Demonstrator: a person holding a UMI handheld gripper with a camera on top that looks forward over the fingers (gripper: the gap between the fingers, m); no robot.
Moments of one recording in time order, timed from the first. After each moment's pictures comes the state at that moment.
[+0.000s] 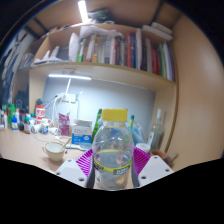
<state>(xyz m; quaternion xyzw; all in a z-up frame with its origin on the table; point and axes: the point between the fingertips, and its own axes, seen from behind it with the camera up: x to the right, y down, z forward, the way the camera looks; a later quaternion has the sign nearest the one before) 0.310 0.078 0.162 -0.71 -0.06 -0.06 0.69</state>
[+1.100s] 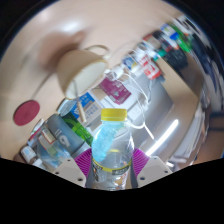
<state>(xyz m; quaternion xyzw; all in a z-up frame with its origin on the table) 0.135 0.220 0.202 -0.20 -0.65 -0.66 0.31</state>
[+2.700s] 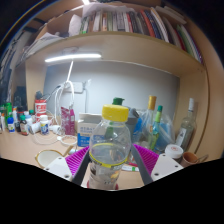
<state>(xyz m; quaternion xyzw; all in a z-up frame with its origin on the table) 0.245 0.223 0.117 -0.75 -0.10 -0.01 0.65</state>
